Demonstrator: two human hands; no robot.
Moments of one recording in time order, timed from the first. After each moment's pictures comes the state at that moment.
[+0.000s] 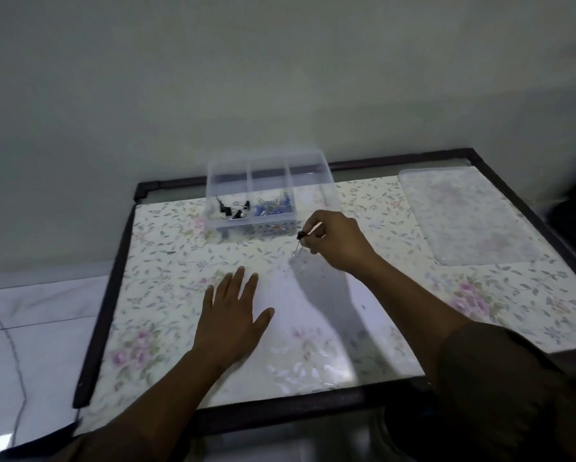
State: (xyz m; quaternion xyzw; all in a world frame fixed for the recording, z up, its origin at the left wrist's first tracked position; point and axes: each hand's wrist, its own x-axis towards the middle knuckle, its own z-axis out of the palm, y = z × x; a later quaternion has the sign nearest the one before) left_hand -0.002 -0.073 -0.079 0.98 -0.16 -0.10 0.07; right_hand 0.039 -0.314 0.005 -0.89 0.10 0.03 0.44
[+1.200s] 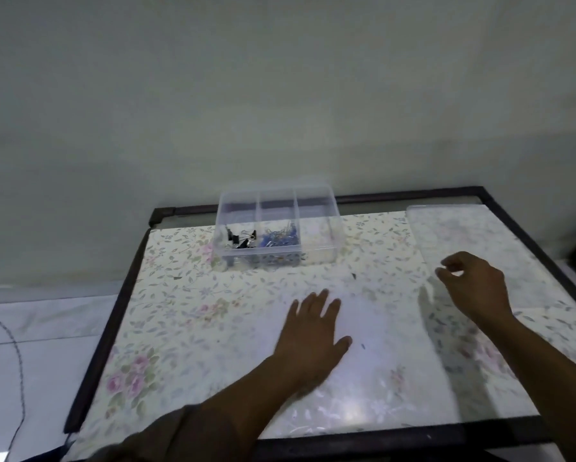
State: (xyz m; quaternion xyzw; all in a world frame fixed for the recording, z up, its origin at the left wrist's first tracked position) left_hand -0.006 -0.189 -0.049 0.94 -0.28 -0.15 0.11; right_hand -0.012 -0.487 -0.017 -0.91 0.27 -0.12 0.29
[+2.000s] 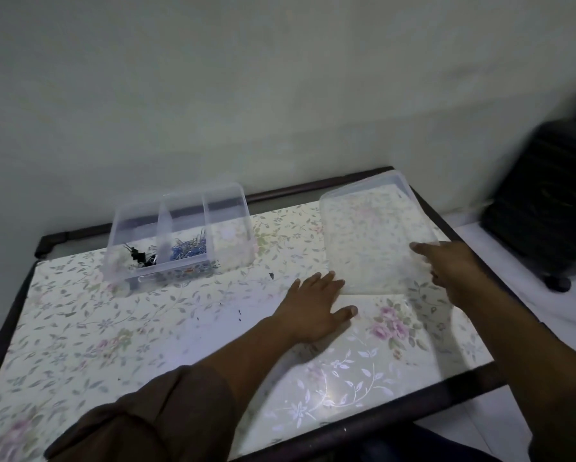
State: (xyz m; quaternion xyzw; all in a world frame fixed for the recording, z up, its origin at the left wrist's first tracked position) left_hand 0.020 -0.348 -0.051 0.88 -0.40 -0.22 0.12; right_hand -0.047 -0.601 -0.014 -0.66 0.45 -0.11 0.59
